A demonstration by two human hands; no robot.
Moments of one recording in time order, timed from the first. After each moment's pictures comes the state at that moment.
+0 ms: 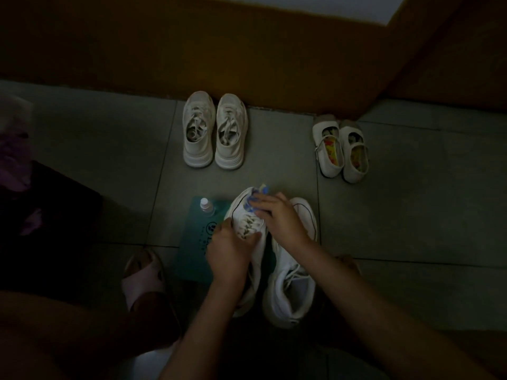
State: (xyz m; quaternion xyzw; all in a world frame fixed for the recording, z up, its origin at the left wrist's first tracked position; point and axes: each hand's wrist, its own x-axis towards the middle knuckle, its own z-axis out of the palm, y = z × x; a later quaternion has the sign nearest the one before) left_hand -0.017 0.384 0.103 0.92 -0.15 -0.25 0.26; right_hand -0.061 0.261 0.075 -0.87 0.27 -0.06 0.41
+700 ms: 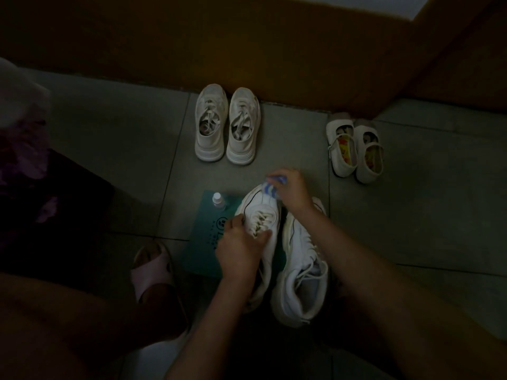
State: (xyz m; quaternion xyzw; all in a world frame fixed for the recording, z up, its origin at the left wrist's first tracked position) left_hand -0.015 0.388 0.105 0.92 -0.15 -0.27 0.24; right_hand -0.016 0.220 0.057 -0.80 0.37 -0.09 0.46
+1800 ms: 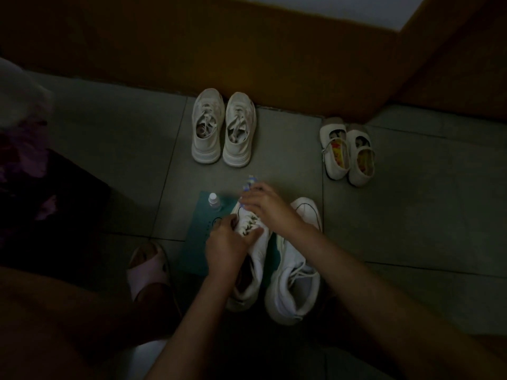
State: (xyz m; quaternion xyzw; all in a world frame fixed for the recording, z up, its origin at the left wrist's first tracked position) left_hand -0.005 0.399 0.097 0.89 -0.12 -0.29 0.34; right_hand -0.029 0.266 0.084 -0.82 0.23 0.05 0.52
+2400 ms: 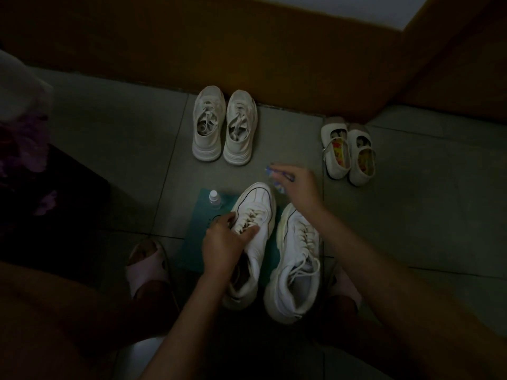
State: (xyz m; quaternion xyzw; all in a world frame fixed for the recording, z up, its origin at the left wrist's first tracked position) left_hand 0.001 0.406 0.088 0.88 -0.11 -0.28 0.37; right_hand -0.035 0.224 0.105 -0.79 0.36 -0.11 0.48
